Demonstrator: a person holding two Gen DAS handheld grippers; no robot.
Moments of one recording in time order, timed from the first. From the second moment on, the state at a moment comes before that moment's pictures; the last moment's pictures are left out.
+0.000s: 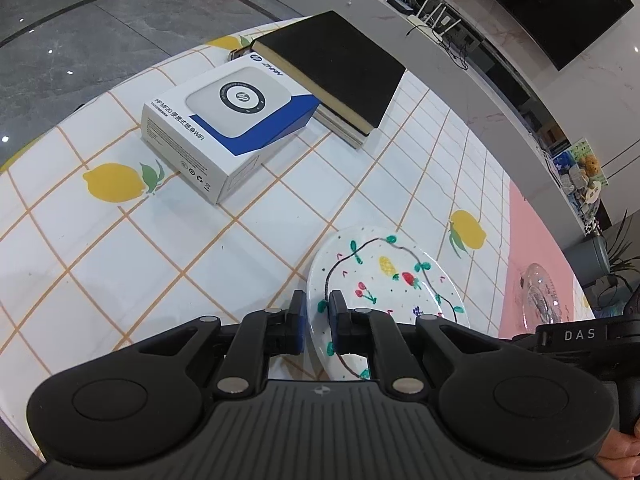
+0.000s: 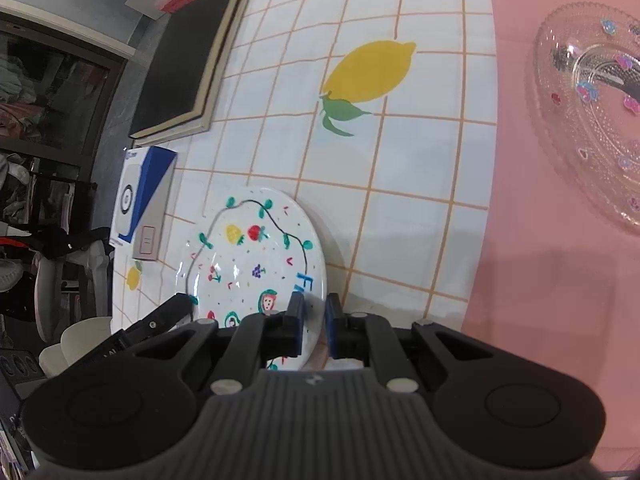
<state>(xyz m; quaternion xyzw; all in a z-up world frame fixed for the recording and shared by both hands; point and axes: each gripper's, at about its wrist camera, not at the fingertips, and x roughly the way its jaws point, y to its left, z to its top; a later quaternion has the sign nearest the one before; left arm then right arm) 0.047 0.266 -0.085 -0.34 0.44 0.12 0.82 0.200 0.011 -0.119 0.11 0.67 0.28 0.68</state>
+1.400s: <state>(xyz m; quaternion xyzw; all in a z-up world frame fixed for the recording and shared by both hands) 0.078 0.022 0.009 -0.24 0.43 -0.06 0.87 0.125 -0.309 -0.039 0.31 0.55 0.18 0.75</state>
